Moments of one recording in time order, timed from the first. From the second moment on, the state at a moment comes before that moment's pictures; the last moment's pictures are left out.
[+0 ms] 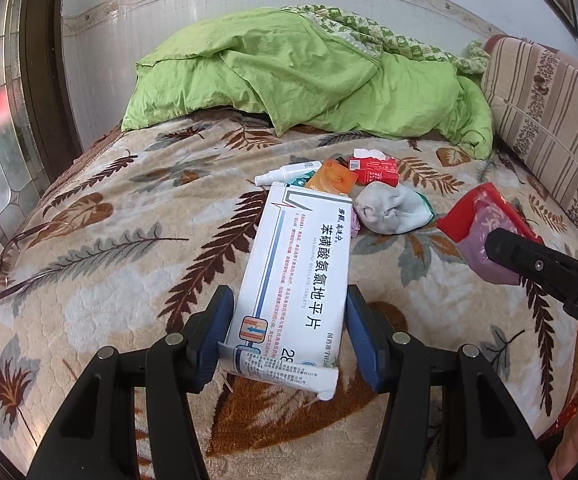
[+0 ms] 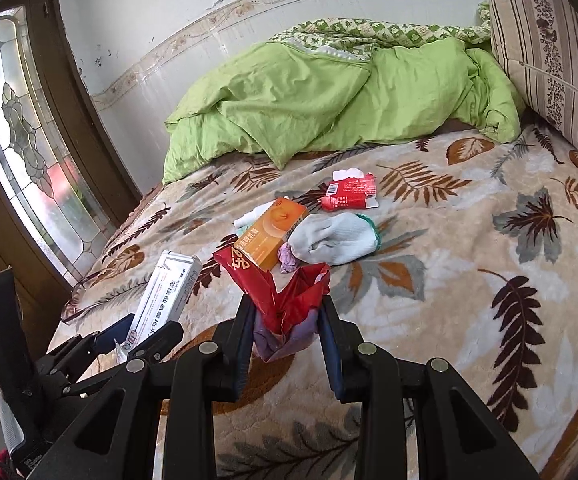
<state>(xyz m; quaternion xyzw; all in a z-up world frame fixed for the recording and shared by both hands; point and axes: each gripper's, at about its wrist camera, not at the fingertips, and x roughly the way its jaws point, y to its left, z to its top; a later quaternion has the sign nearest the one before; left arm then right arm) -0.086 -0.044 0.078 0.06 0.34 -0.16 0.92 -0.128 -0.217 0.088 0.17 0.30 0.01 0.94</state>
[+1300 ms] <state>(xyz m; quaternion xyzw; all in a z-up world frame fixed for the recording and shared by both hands) -0.088 -0.051 0.081 0.08 0.32 -0.15 0.93 -0.128 -0.221 0.089 0.18 0.30 0.01 0.94</state>
